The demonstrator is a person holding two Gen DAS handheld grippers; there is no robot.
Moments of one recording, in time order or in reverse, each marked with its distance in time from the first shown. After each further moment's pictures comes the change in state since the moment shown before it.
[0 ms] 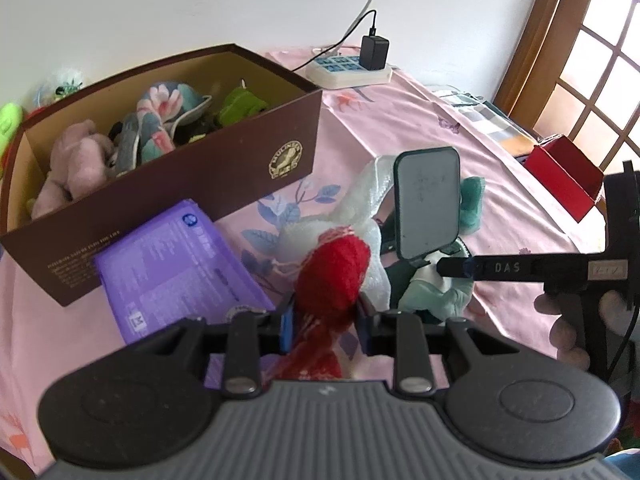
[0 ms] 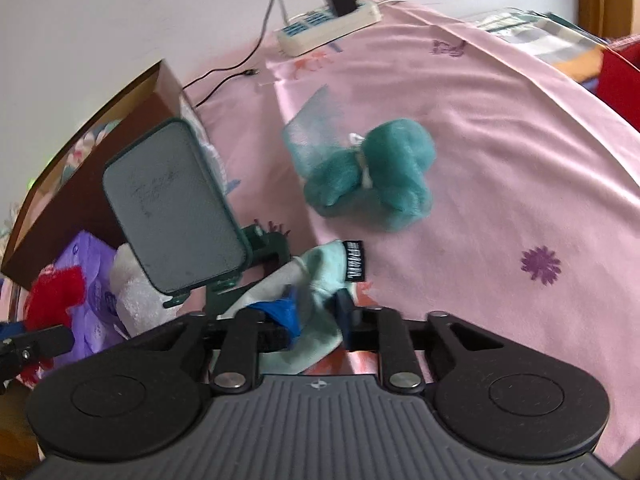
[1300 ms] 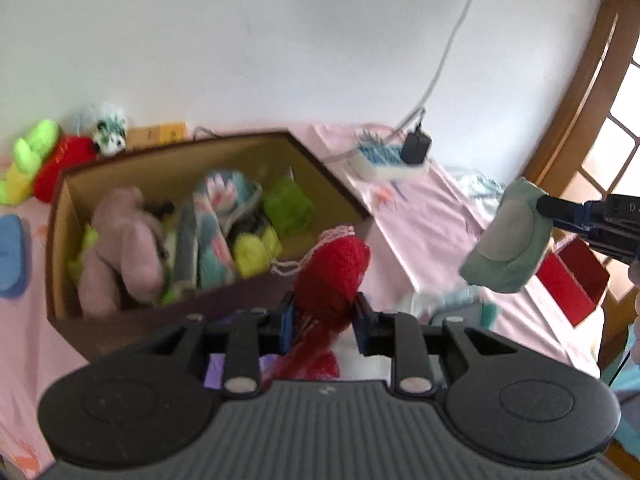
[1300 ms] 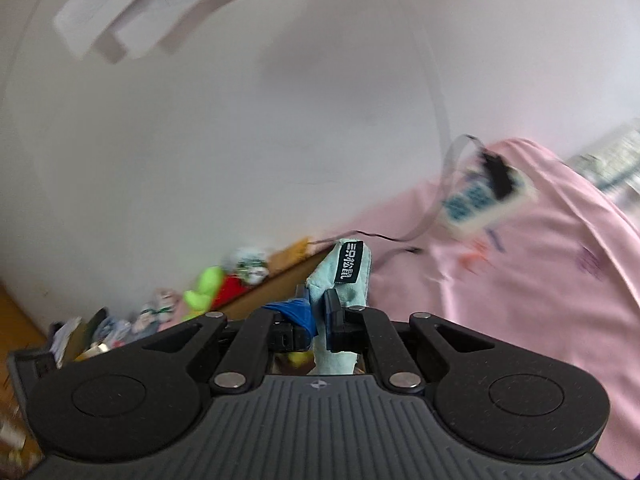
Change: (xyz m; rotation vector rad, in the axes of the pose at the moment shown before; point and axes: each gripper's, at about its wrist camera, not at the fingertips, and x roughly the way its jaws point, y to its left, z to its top) left arm -0.036 0.041 0.071 -0.159 -0.175 0.031; right arm -0.083 0.057 0.162 -0.117 -0.231 0.473
